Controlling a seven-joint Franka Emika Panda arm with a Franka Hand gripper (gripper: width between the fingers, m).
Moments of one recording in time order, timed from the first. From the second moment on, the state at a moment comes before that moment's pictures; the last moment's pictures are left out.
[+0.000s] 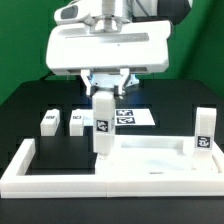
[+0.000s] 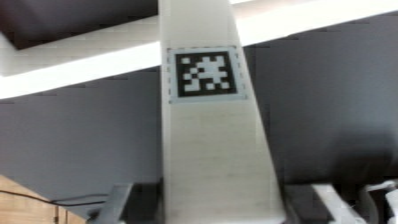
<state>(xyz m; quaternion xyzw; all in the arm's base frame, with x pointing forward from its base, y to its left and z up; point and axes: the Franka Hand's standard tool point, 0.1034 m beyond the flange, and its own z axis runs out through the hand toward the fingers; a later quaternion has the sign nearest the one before) 0.625 -0.062 0.149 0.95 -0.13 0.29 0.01</state>
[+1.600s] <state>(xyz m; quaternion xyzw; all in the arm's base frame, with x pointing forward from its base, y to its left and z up) 0.623 -0.057 0.145 0.95 -0.13 0.28 0.00</state>
